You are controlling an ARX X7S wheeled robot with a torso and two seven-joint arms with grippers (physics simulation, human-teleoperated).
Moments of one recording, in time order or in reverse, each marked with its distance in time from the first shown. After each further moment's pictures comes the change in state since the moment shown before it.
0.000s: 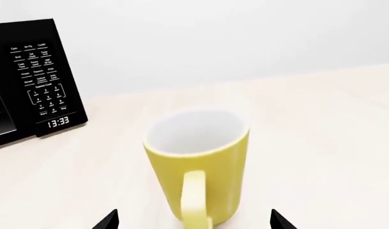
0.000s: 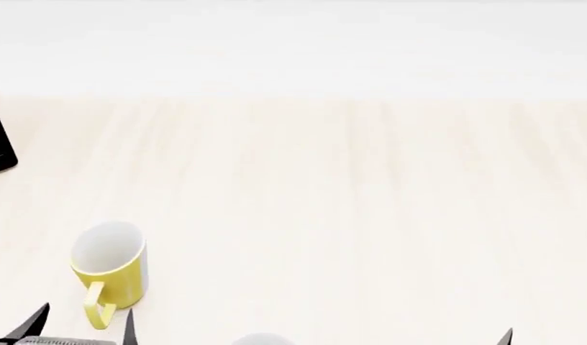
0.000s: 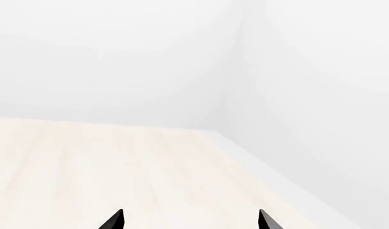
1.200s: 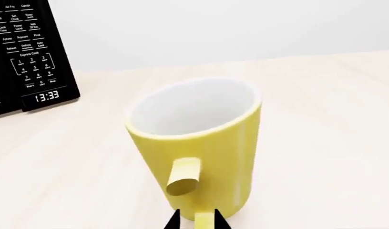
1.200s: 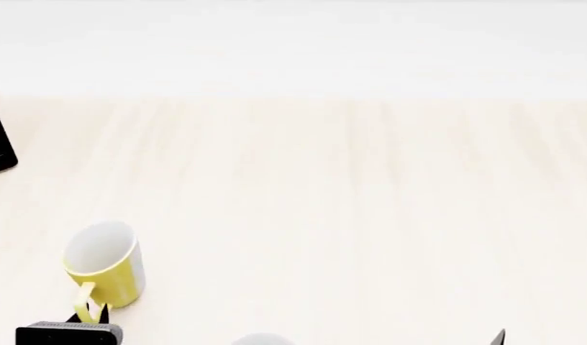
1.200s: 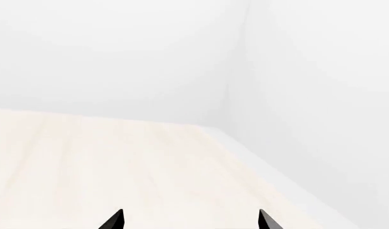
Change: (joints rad) left arm -0.125 0.003 0.017 -0.242 -0.067 0.053 0.012; right arm 0.012 0.026 -0.039 0.020 0.006 0.015 0.027
